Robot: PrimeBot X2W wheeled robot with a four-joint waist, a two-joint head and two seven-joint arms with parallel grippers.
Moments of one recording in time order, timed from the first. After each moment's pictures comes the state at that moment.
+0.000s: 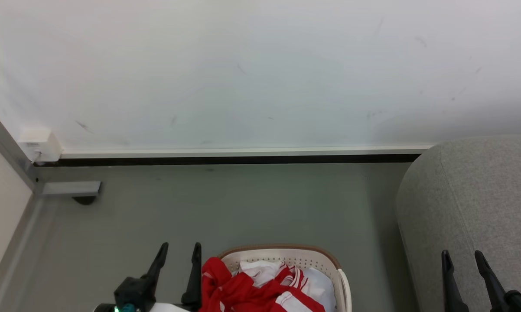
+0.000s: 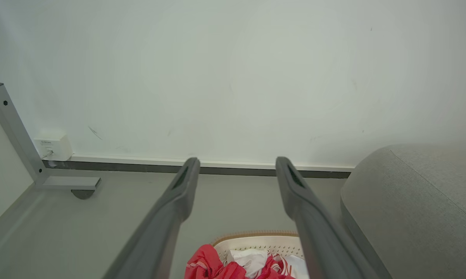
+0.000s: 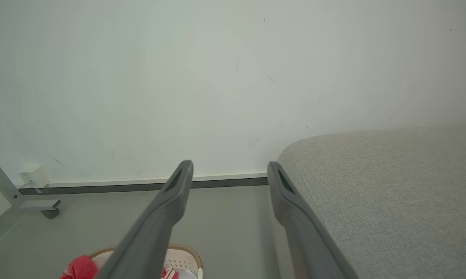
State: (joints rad) left arm -0.07 0.05 -0.19 0.26 -0.18 0.05 -0.26; right arm 0.00 -0.05 -0.04 0.26 0.23 0.13 -0.26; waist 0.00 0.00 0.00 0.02
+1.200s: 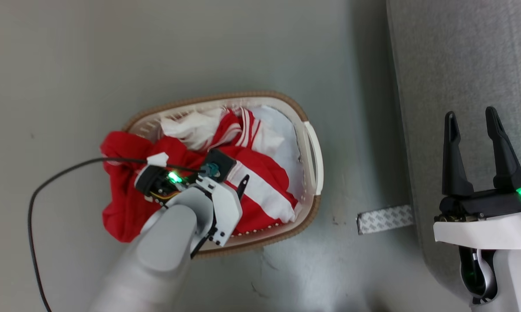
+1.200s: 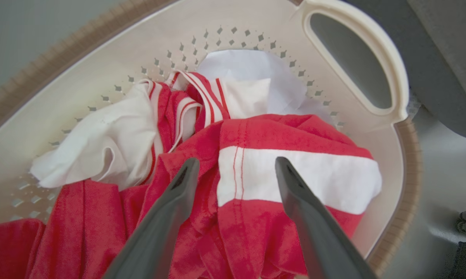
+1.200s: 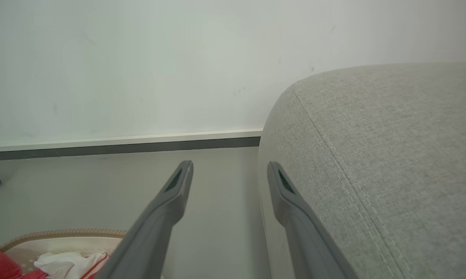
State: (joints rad) left arm -0.81 0.05 -0.52 0.93 -0.03 -0.12 0.01; right arm -0.35 -0.05 0.03 0.05 0.26 0.13 -0.26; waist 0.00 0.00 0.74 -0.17
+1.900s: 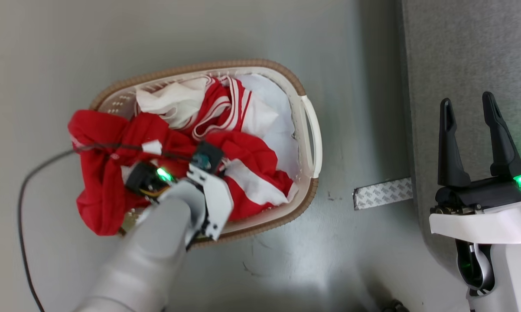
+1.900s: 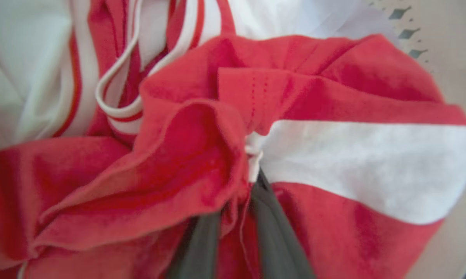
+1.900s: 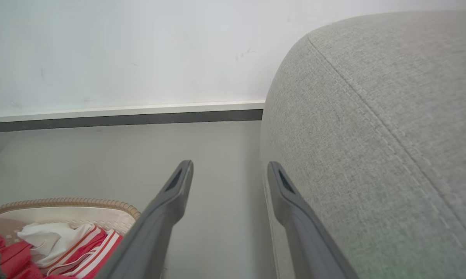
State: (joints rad) left arm -0.94 0.05 -0.62 1.15 -0.13 -0.13 -0.02; right arm -0.39 -0.05 0.06 0.02 0.25 0.13 -0.26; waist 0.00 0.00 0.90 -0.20
